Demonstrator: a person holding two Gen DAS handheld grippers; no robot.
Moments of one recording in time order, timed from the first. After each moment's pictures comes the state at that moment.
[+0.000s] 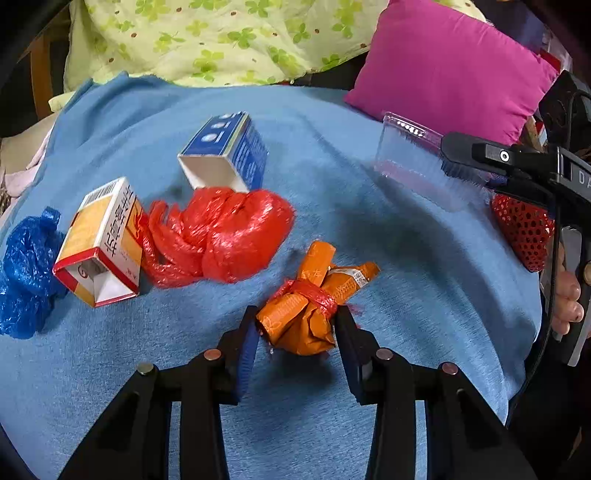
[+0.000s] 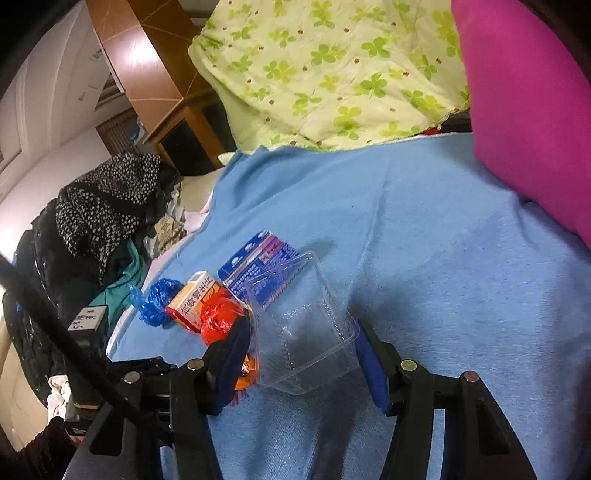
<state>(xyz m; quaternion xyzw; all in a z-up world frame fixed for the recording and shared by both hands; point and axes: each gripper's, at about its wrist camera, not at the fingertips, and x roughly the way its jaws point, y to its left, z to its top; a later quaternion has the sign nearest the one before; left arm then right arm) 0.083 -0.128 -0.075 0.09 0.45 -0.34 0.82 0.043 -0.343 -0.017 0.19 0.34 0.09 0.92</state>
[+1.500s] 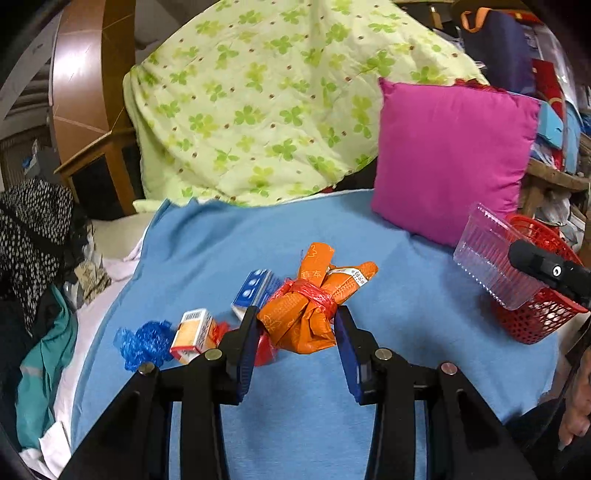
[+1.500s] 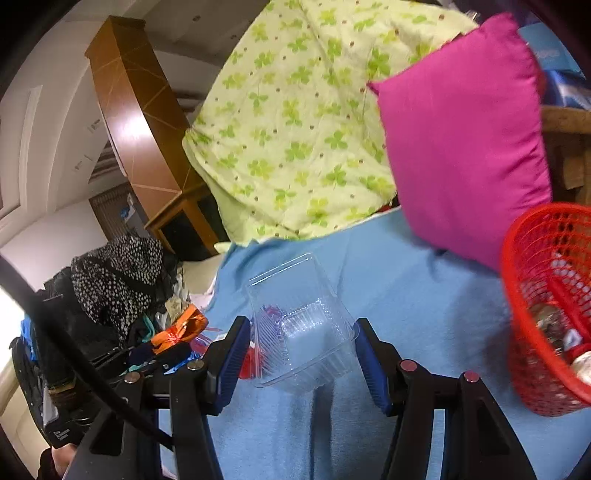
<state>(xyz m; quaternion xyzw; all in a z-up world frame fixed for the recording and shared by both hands) -0.022 -0.170 0.070 0.13 0.27 -0.21 0.93 -0.113 -0.379 0.072 0.24 0.20 0.01 0.95</state>
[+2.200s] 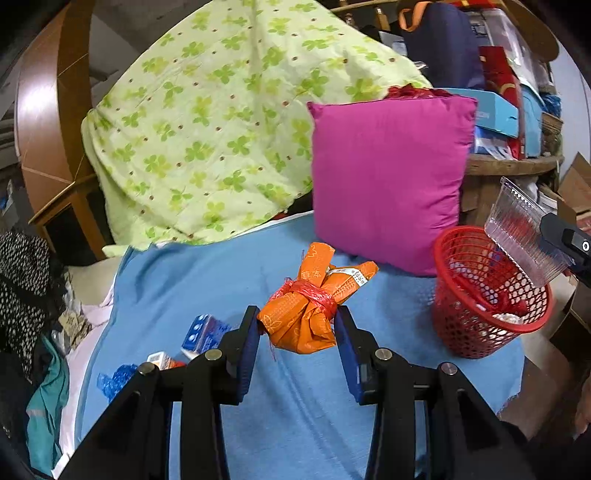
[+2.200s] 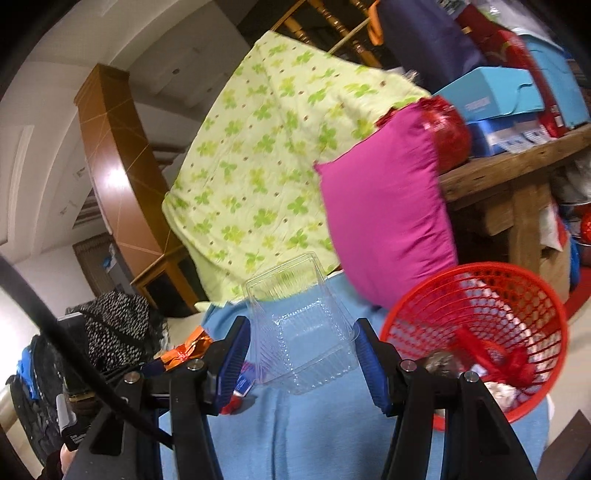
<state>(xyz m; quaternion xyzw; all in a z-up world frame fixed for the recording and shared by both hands) -0.070 -0.252 0.116 0.17 0.24 -0.27 0.92 -0.222 -0.454 0.125 0.26 0.11 -0.07 0.96</state>
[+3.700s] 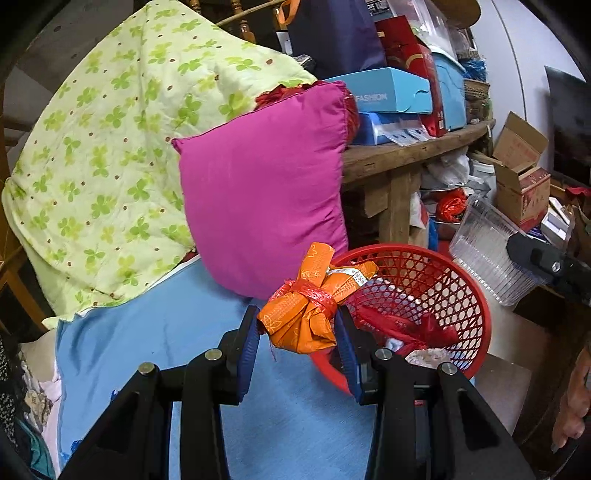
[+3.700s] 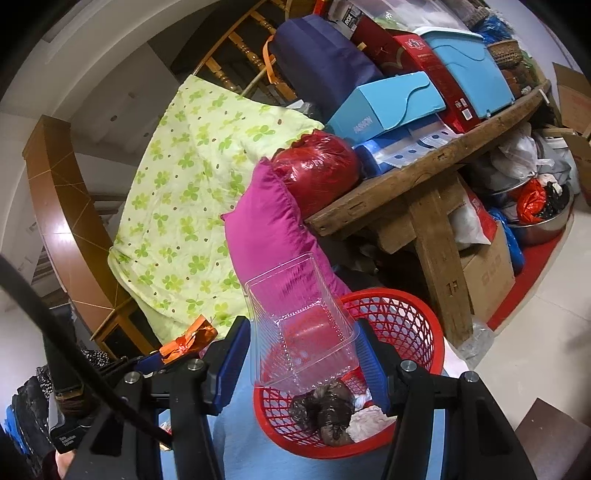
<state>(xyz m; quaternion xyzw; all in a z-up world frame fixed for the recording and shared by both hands) -0.109 -0.406 0.122 0.23 0.22 -0.40 0.86 -0.294 -0.557 0.105 0.32 0.07 -0.18 0.93</state>
